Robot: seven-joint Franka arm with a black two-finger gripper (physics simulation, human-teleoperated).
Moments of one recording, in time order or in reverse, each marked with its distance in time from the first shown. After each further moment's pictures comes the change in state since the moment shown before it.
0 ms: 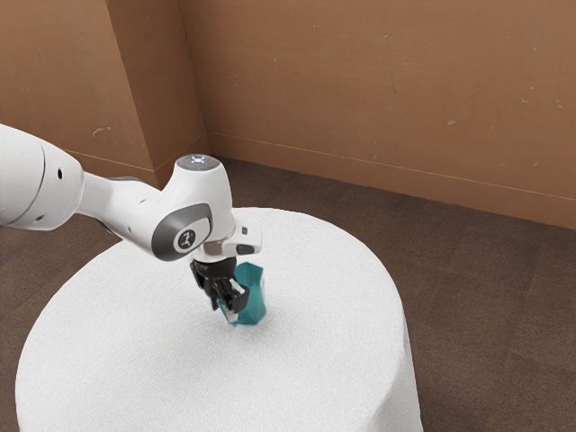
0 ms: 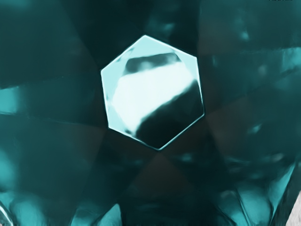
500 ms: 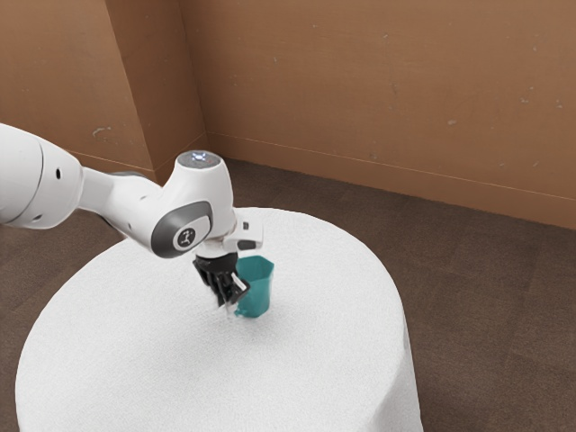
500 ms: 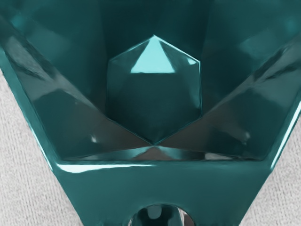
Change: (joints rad) arm -0.002 -0.005 0.001 0.010 0.042 0.022 -0.036
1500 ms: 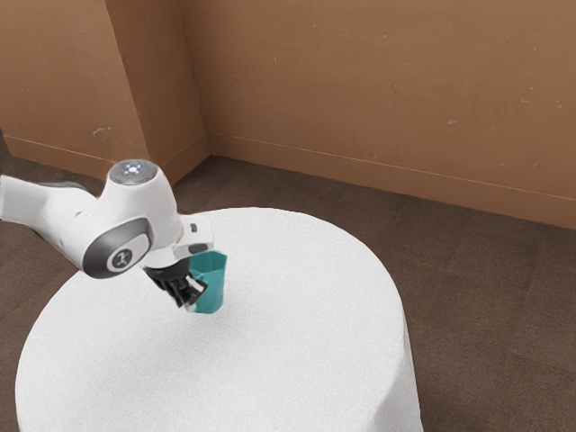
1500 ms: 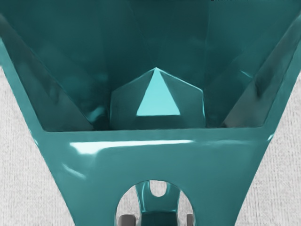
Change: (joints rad) arm 0.066 -0.278 0.019 -0.303 0.101 0.151 -0.184
